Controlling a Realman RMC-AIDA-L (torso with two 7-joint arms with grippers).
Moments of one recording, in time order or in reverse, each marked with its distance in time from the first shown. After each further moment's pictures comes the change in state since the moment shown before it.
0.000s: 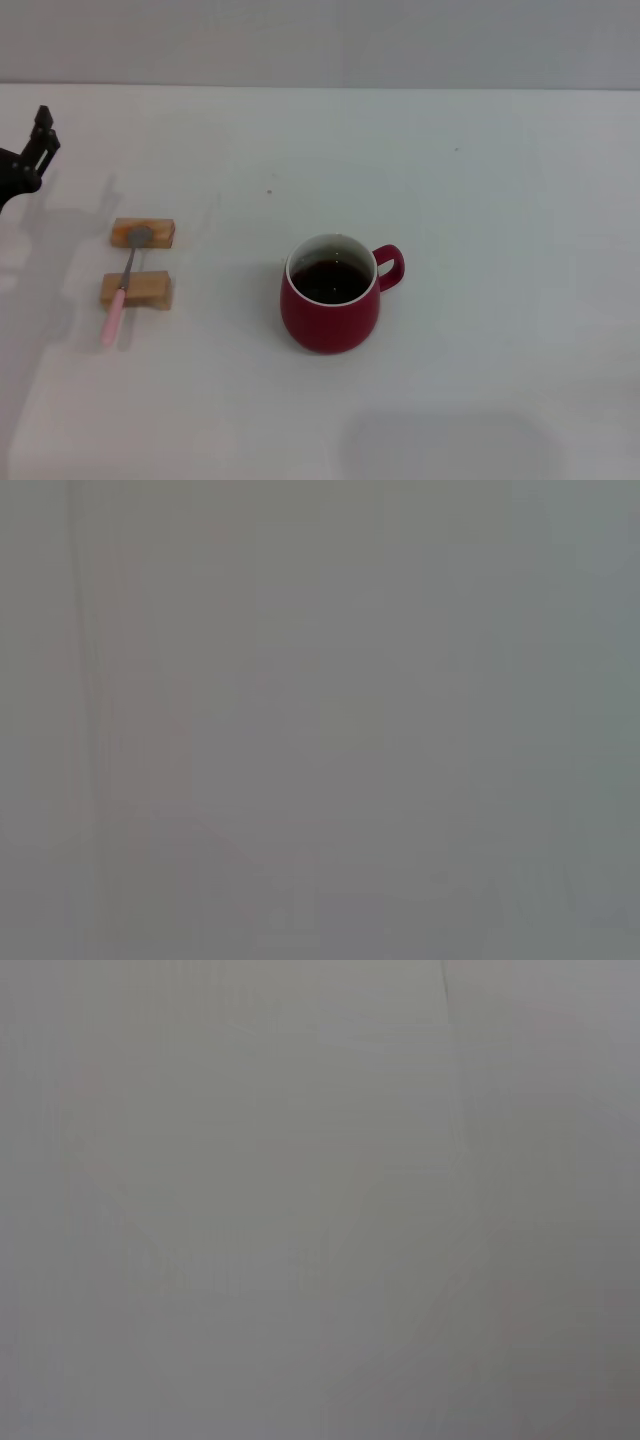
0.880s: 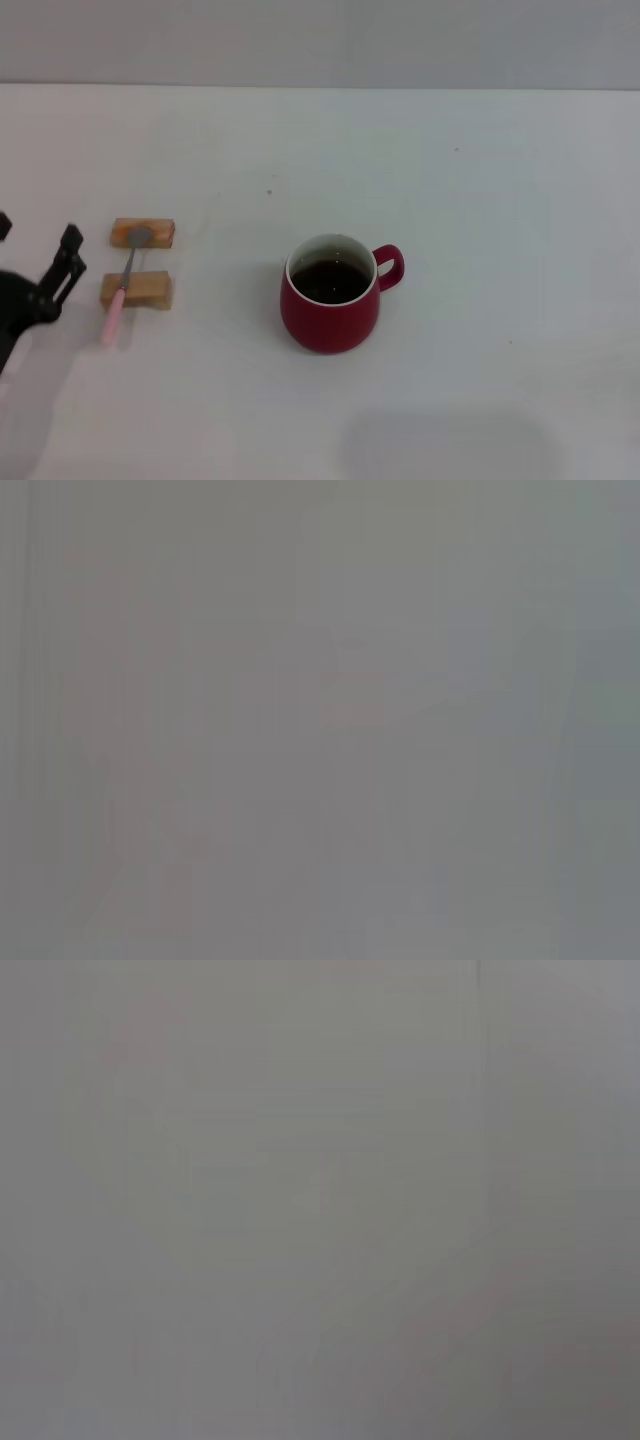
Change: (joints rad) left arm 0.296 0.000 0.283 0.104 0.006 0.170 -0.110; right arm 0.021 0.000 0.010 0.006 0.016 0.062 -0.129
